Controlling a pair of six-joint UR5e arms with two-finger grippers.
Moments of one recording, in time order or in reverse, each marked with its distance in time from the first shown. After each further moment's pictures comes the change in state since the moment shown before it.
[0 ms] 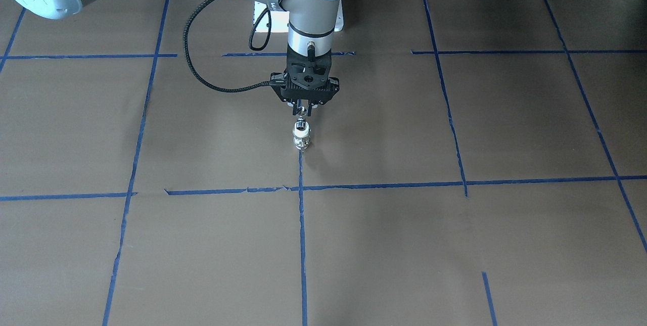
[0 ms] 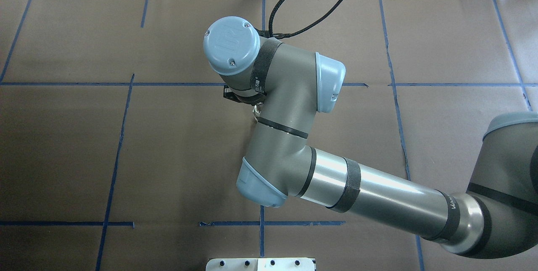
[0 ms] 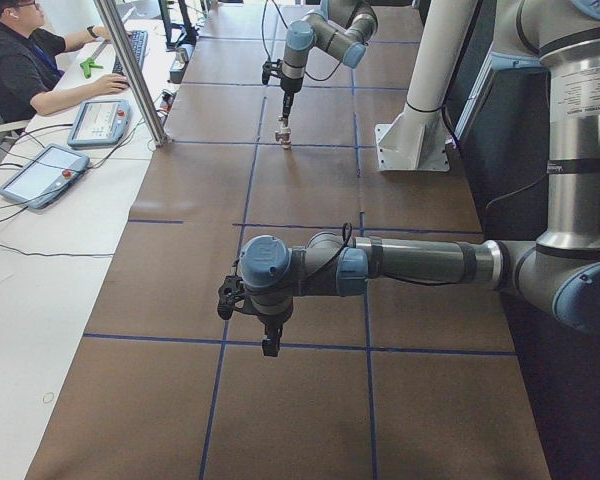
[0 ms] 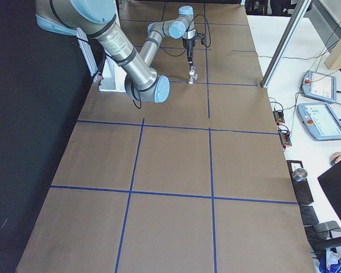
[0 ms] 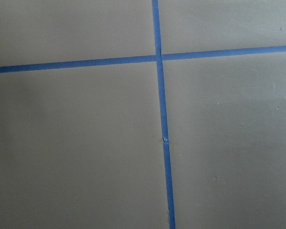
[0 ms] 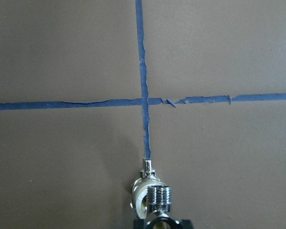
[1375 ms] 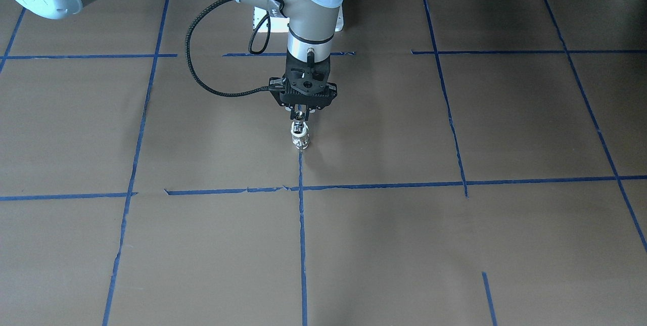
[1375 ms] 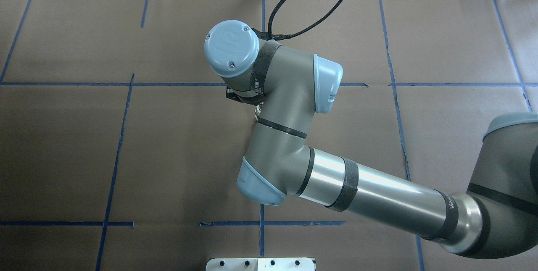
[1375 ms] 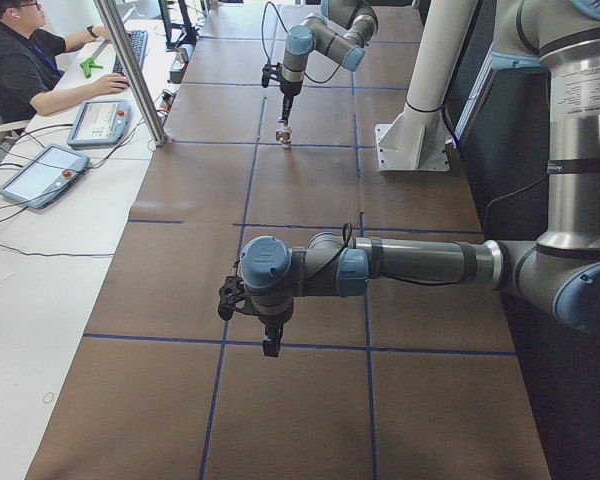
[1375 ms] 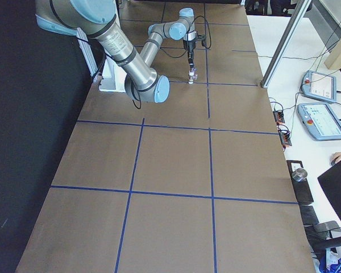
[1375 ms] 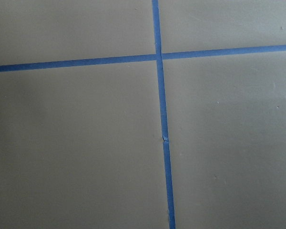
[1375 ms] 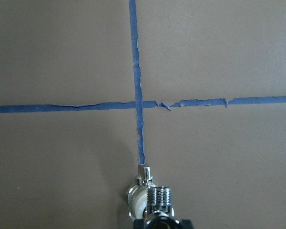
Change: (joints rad) left arm 0.001 0.002 0.000 0.000 -0.002 0.001; right arm -0.002 -0.002 -0.023 0.005 -0.015 -0.001
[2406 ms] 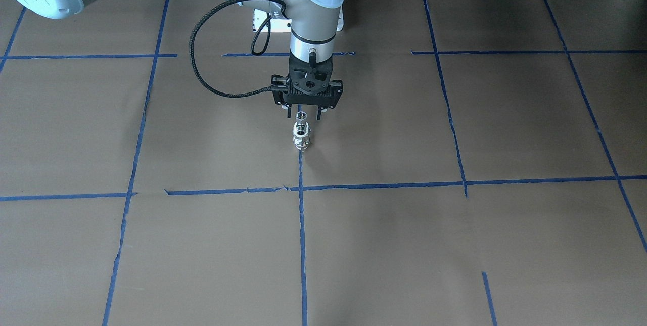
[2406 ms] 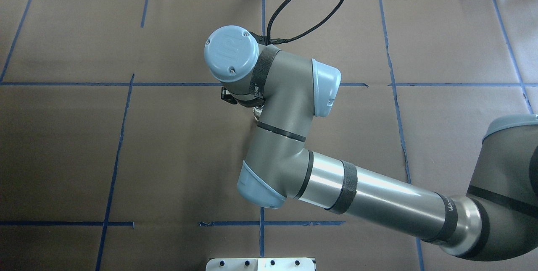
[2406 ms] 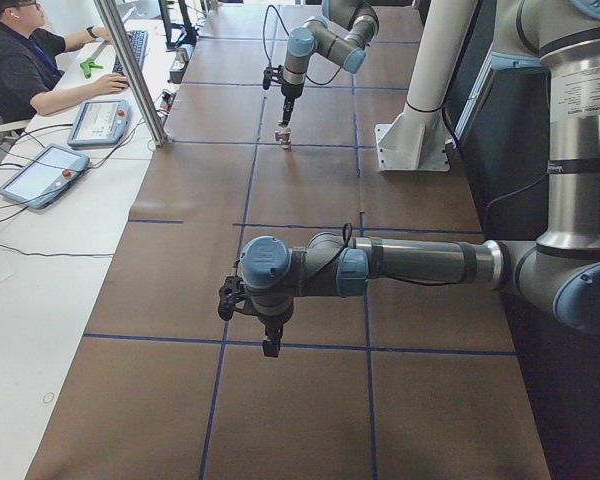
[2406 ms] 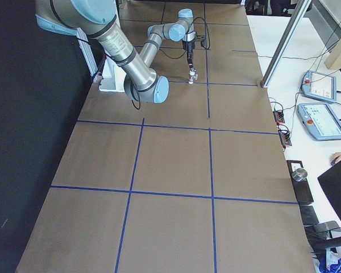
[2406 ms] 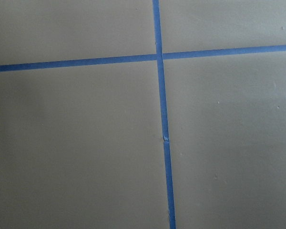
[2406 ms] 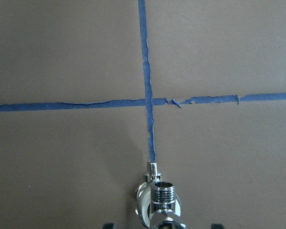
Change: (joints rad) left arm -0.001 0.000 0.000 0.000 0.002 -0.001; right arm -0.006 -0.004 -0.008 0.043 -0.001 0.016
